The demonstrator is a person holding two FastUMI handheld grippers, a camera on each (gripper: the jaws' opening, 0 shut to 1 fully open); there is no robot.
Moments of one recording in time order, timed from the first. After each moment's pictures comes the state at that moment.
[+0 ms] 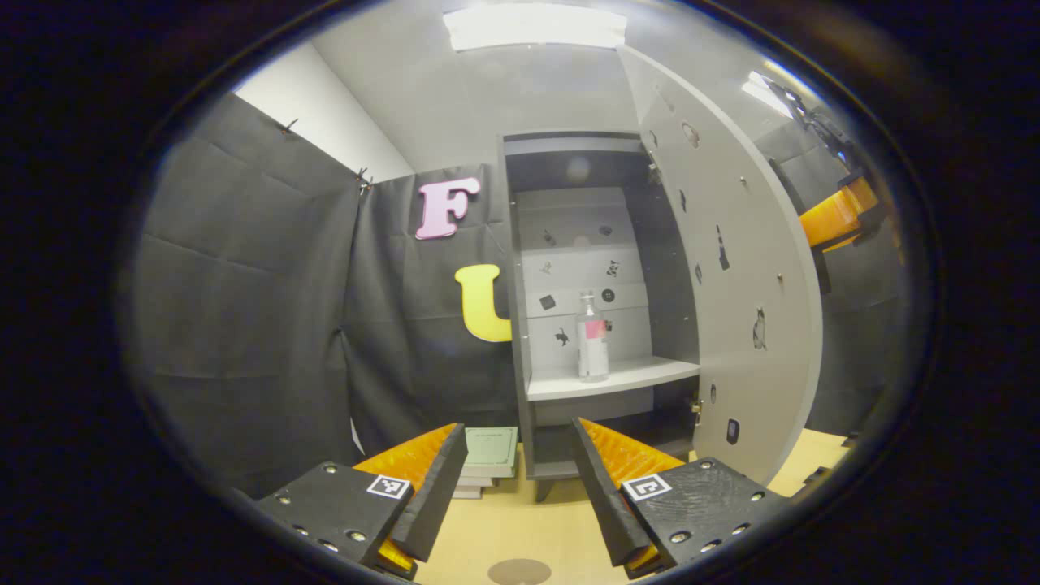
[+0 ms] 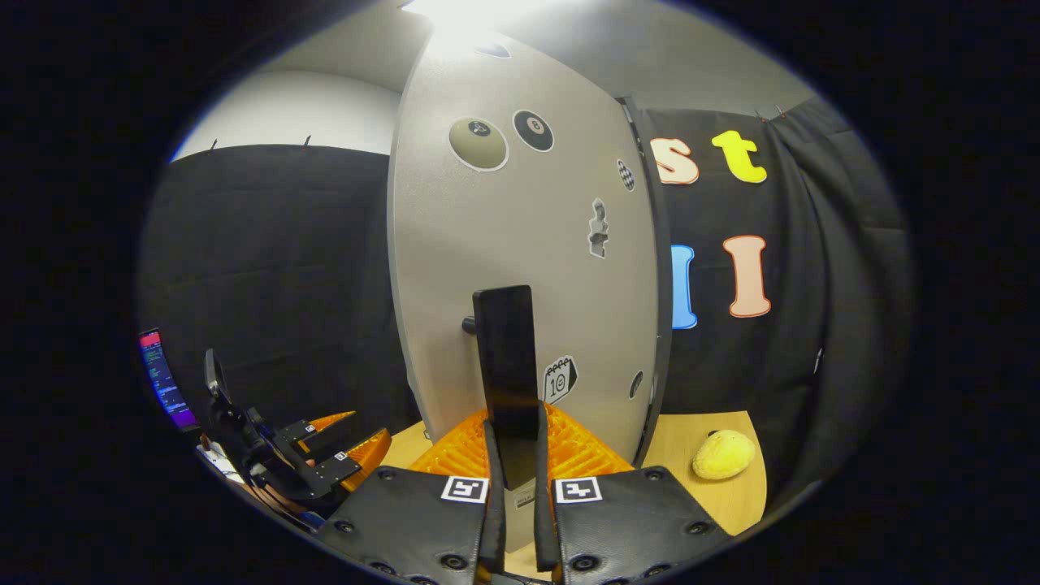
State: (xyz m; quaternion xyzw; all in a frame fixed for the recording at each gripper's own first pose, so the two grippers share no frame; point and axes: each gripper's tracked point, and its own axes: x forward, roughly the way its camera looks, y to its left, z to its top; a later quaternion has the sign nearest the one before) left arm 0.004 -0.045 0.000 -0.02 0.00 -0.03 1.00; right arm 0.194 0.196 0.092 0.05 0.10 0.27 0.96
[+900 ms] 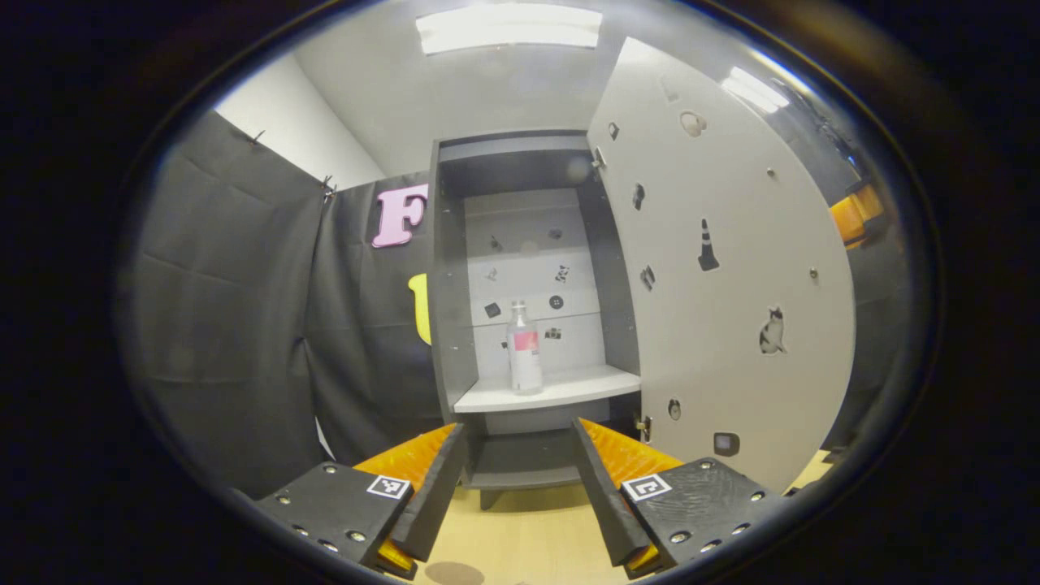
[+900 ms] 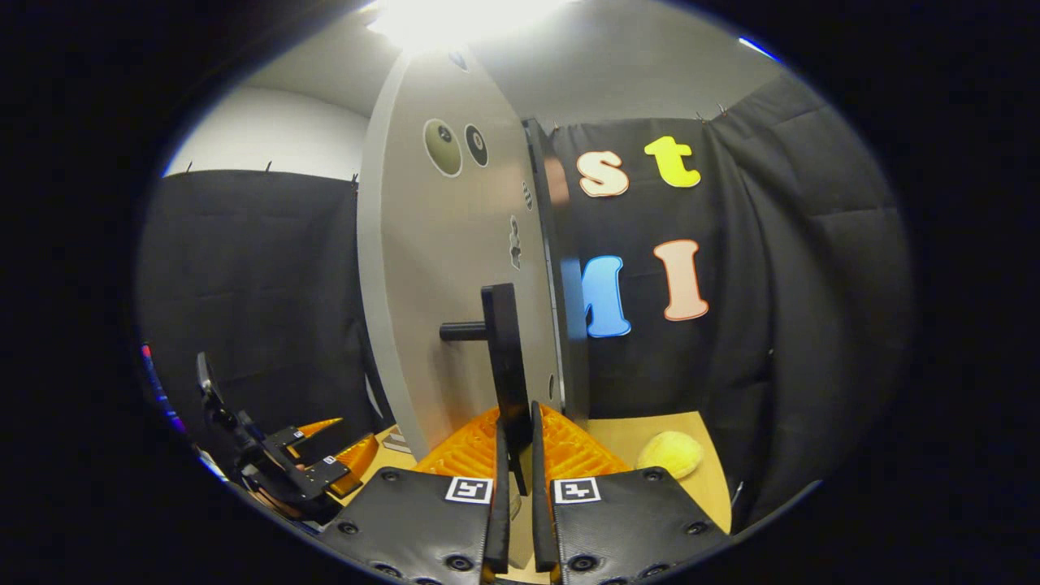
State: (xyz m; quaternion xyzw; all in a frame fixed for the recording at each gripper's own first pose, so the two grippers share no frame) left arm 0.017 -0.159 0.020 -0.01 -0.01 -0.06 1.00; right arm 0.186 0.170 0.098 0.11 0.09 0.23 0.96
